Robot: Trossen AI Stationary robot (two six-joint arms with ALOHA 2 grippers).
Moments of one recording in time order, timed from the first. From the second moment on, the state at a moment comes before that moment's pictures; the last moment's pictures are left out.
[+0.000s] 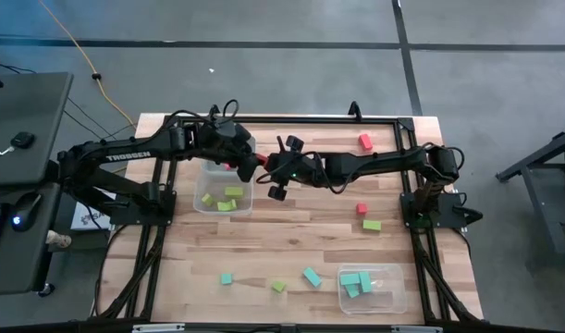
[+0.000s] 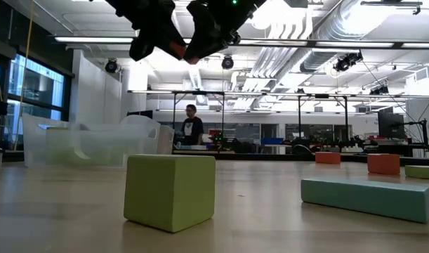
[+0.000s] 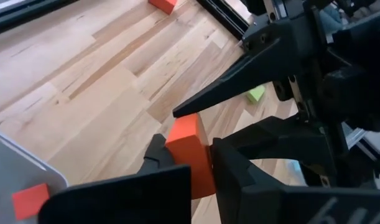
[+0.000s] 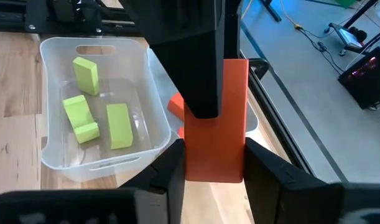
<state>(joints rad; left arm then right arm) 0.39 1.25 1.07 -0.47 0.10 -0.52 0.01 1.81 1.52 -0.32 0.43 -0.05</state>
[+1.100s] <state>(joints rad) 0.71 1.32 1.06 -0.84 -0.18 -0.18 0.02 1.81 1.52 -0.32 0.52 0.05</state>
